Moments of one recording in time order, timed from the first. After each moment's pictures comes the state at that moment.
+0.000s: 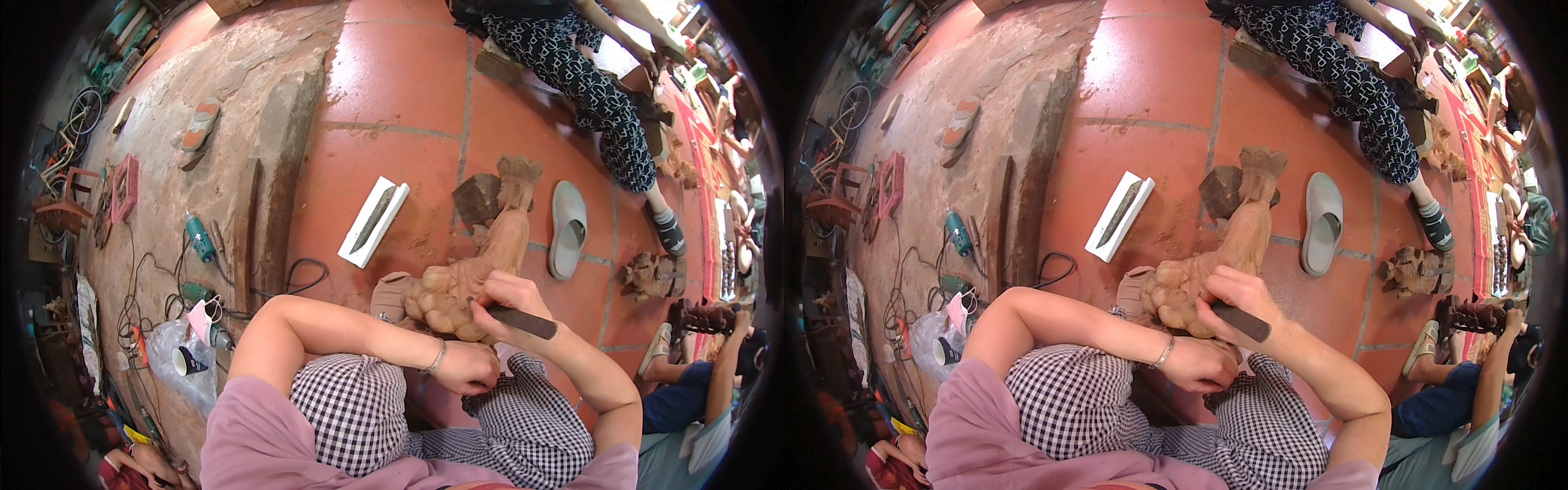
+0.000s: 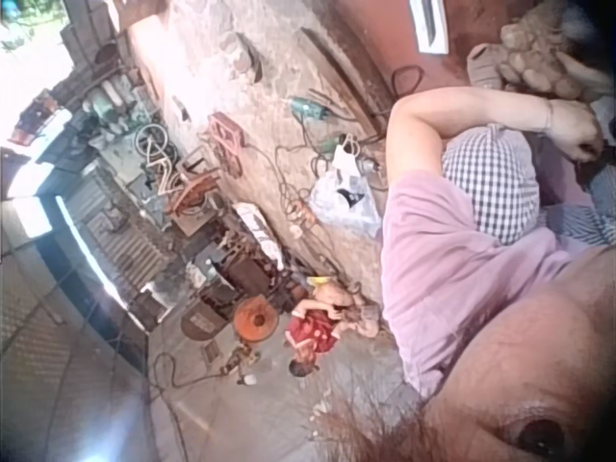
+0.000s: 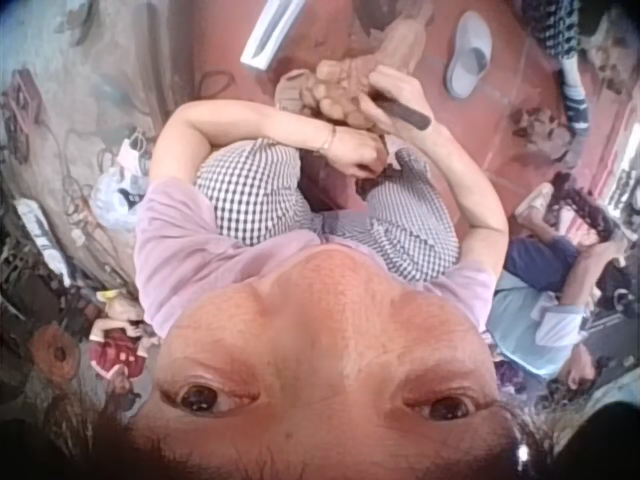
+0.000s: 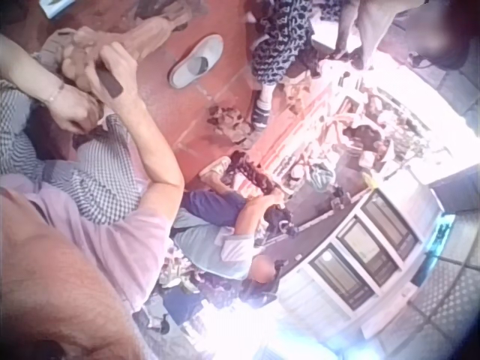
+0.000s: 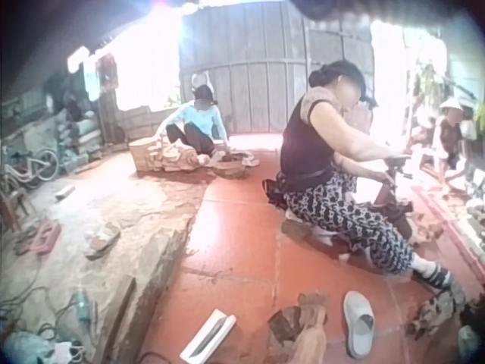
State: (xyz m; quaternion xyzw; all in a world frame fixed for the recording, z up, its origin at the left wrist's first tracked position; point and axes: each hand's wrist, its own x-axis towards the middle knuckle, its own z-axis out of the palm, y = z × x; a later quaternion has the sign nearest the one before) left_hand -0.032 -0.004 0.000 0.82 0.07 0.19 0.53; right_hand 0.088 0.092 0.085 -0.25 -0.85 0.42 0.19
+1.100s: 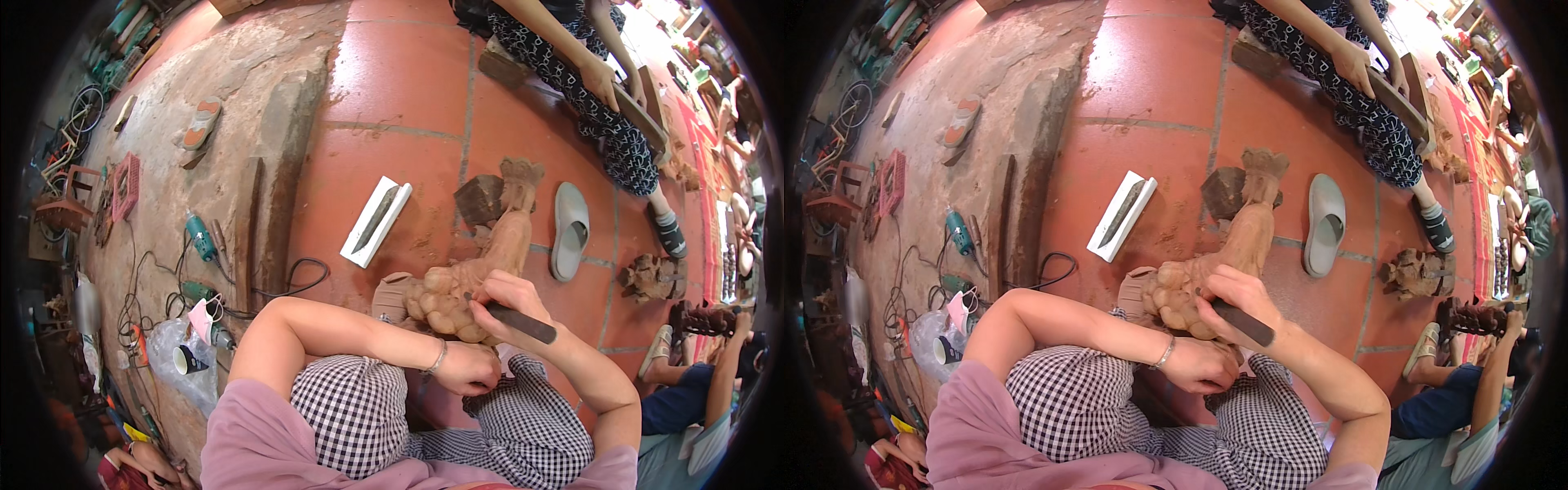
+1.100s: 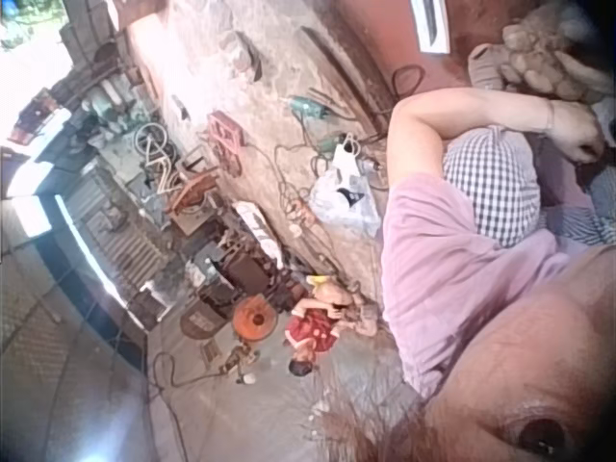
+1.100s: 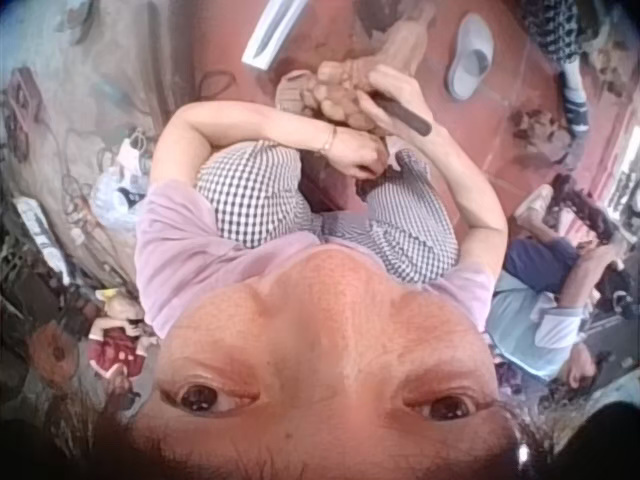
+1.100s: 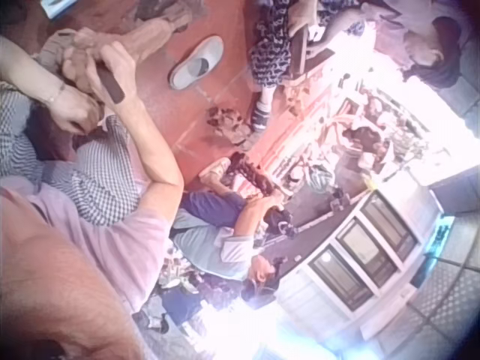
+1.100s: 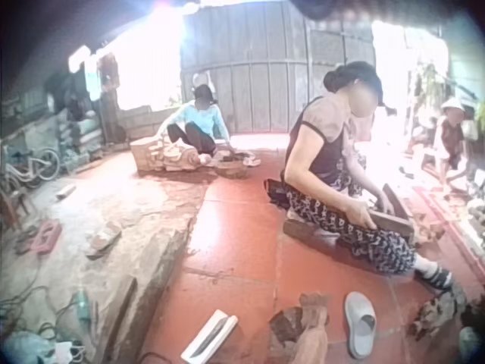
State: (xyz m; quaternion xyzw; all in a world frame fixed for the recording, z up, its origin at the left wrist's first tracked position) left_hand -0.032 -0.006 -0.003 0.82 0.06 0.21 0.53; right_hand 0.085 0.091 0.074 -0.26 -0.84 0.43 0.22
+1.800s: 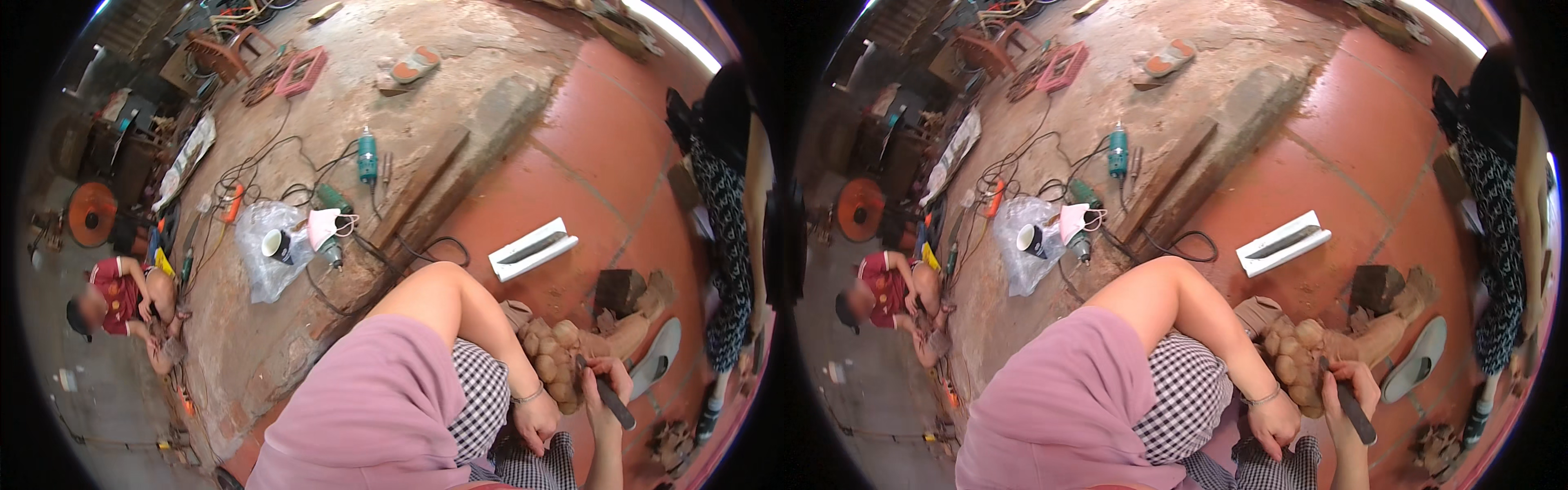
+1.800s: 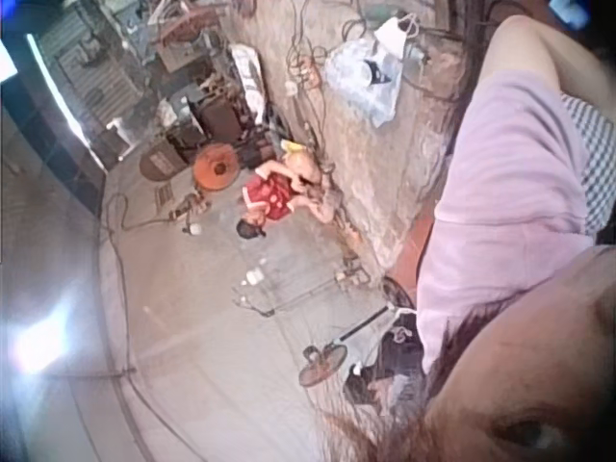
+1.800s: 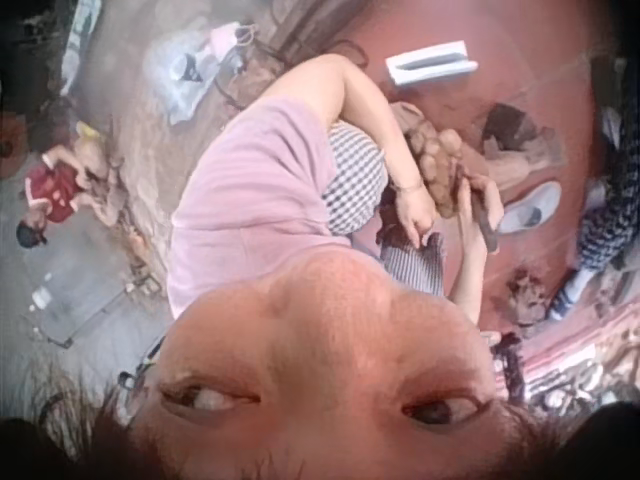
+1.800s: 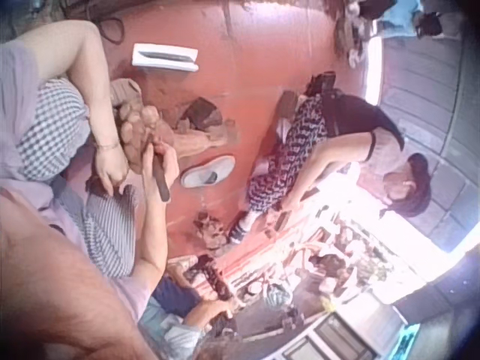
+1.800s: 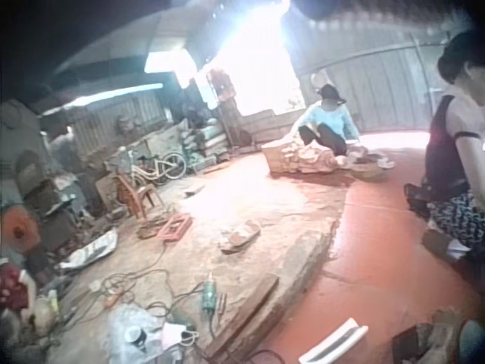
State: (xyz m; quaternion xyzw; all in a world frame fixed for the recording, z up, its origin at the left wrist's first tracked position) left_hand -0.010 -0.004 -0.028 0.81 0.03 0.24 0.54; right_hand 0.089 0.083 0.081 -0.34 -0.80 0.46 0.19
